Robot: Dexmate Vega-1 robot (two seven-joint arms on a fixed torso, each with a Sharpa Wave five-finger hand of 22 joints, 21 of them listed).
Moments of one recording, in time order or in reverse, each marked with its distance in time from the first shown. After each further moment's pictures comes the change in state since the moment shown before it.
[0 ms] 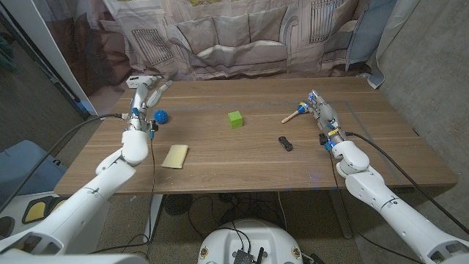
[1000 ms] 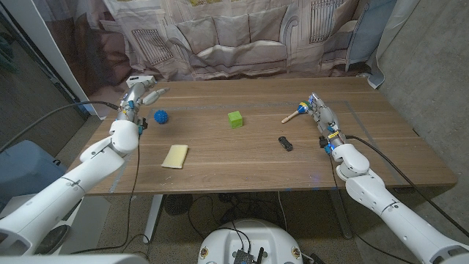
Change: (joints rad) left arm 0.005 0.163 0.012 -0.185 0.003 0.412 -0.121; left_hand 0.092 -0.011 0.013 -0.007 -0.004 -0.031 -0.016 -0.021 0.005 -0.024 -0.012 -0.029 0.009 -0.022 0.001 -0.019 0.000 -0.006 0.001 -0.022 0.005; right arm -0.030 0.000 0.004 -0.018 0.000 0.000 -0.015; right_hand 0.000 0.000 0.003 -0.003 0.000 0.009 0.002 0.000 0.000 0.000 0.000 0.000 0.000 0.000 0.000 0.000 0.000 0.003 0.004 0.000 0.000
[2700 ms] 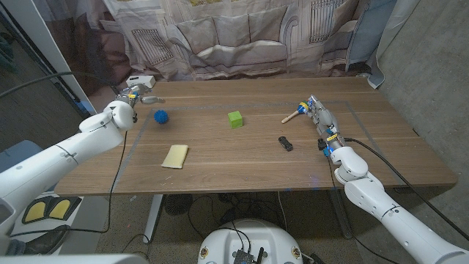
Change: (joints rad) left arm -0.257 0.168 0.255 -0.063 0.130 0.460 -0.339; left_hand 0.079 -0.084 -0.030 0.002 0.005 -0.078 -0.040 -0.007 0.000 -0.073 -0.031 -0.033 0.000 -0.060 -0.022 -0.004 0.000 -0.021 0.000 -0.012 -0.003; right arm -0.028 0.001 -0.003 -0.040 -0.019 -0.010 -0.037; right_hand 0.004 0.004 0.000 0.000 0.000 0.009 -0.009 0.000 0.000 0.000 0.000 -0.004 0.000 0.005 0.005 0.000 0.002 0.005 0.005 0.000 0.000
